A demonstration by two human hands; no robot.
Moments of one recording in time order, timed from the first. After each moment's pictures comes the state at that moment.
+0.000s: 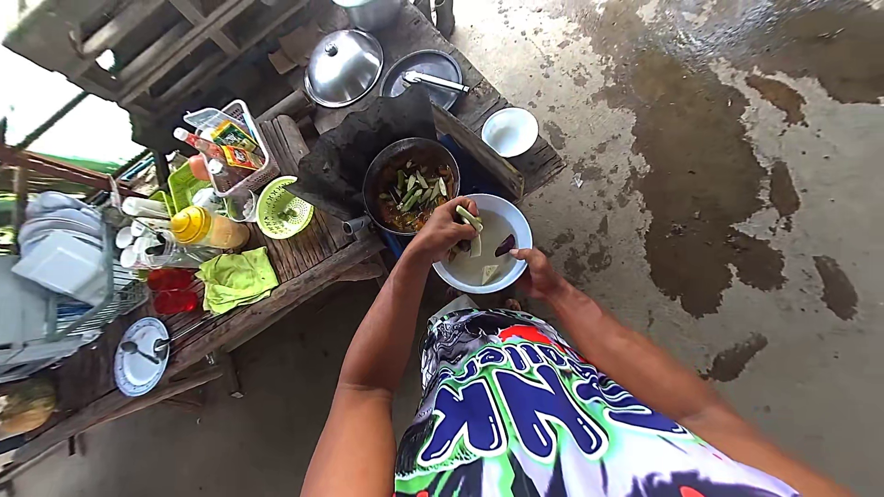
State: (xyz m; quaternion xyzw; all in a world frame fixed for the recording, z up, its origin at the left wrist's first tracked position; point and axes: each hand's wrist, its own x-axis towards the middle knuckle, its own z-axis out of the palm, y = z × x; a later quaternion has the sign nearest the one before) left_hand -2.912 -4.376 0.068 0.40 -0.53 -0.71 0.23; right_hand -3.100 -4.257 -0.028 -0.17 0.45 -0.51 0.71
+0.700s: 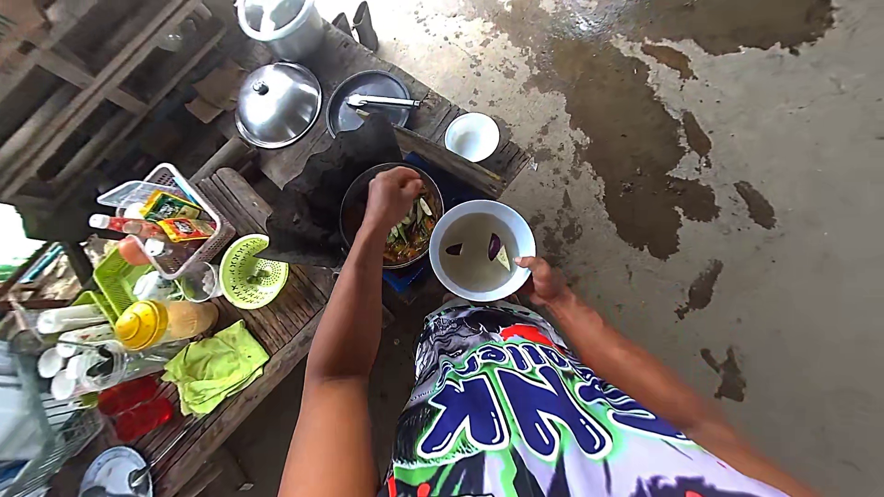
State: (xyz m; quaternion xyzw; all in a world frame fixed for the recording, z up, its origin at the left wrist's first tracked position) left_hand -2.881 -4.524 0.082 0.46 -0.78 -0.41 0.07; right_hand -3.061 -4.259 -0.028 -0.09 0.50 -0.60 0.61
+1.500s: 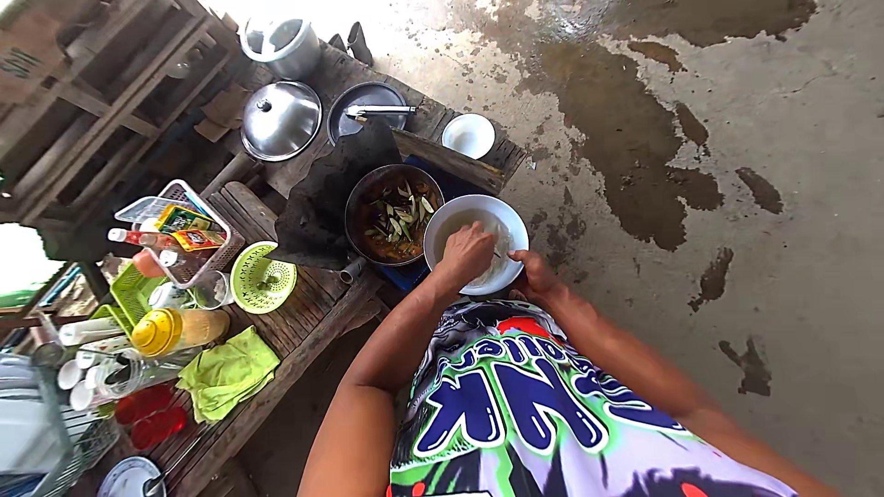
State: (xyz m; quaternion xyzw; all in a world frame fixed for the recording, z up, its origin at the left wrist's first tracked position) left_hand -2.930 -4.390 0.048 0.26 -0.91 -0.26 -0.17; right_hand -3.034 -4.257 -0.026 -0.10 0.49 -0.63 0.59
